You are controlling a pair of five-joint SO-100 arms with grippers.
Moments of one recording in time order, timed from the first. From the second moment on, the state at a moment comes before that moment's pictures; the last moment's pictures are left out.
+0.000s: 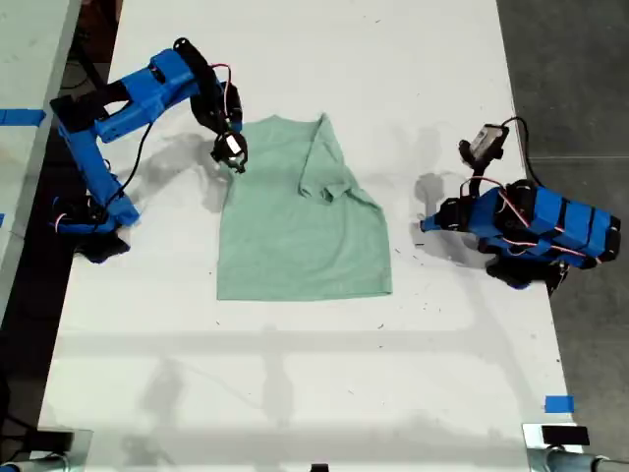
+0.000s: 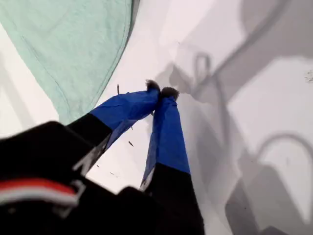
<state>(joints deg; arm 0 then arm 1) -48.8 86.6 79.9 87.1 26.8 21.3 200.8 176.4 79.9 -21.4</state>
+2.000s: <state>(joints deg) -26.3 154.6 157.5 51.3 0.6 21.3 200.8 176.4 79.9 -21.4</state>
